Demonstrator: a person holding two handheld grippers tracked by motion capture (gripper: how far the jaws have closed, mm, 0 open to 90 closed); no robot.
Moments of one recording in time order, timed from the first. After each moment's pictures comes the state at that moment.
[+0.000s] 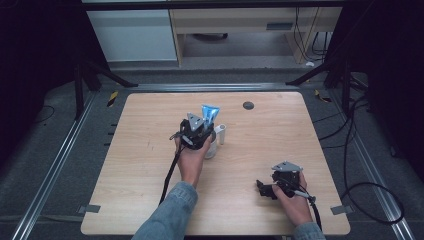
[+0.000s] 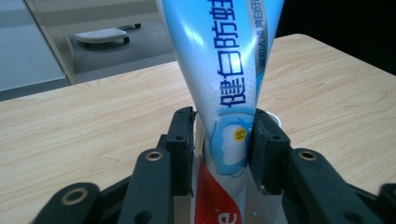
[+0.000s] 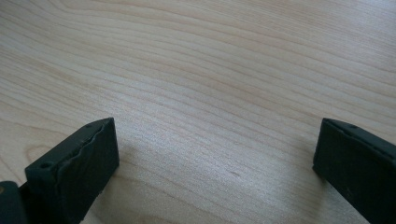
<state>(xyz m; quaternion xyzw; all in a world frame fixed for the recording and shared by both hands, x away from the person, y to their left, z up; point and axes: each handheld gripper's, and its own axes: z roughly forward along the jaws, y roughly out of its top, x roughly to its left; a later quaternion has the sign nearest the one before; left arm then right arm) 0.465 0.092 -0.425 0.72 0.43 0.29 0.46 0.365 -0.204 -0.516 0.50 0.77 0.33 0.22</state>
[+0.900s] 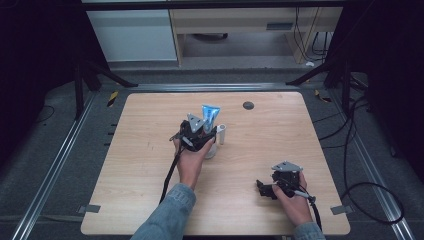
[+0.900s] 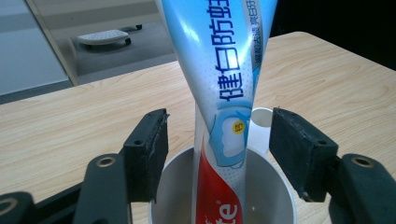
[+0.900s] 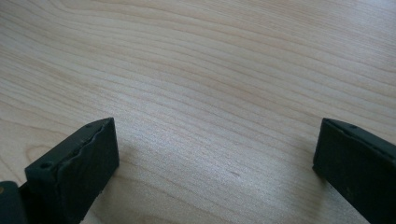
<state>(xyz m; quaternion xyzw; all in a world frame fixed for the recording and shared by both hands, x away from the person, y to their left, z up) 0.461 0.092 -0.424 0.72 0.43 0.30 0.46 0.365 -0.204 -0.516 0.50 0.77 0.33 0.22</state>
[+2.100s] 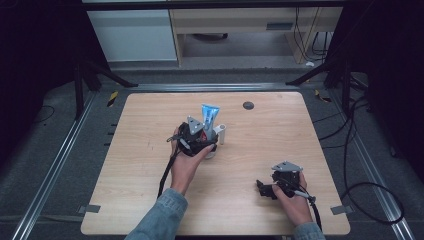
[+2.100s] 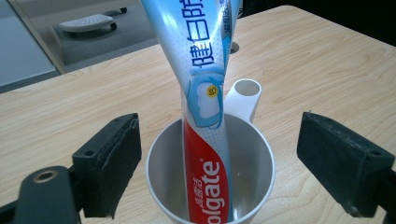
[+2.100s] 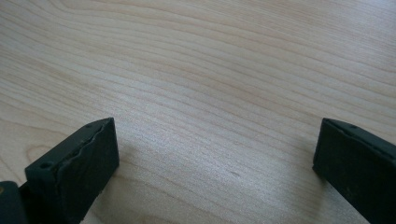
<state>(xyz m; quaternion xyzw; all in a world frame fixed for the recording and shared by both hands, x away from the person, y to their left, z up) 0.447 0.100 -0.417 0.76 0.41 0.27 0.43 0.365 -0.204 -0.516 0.50 0.77 0.33 0.22</state>
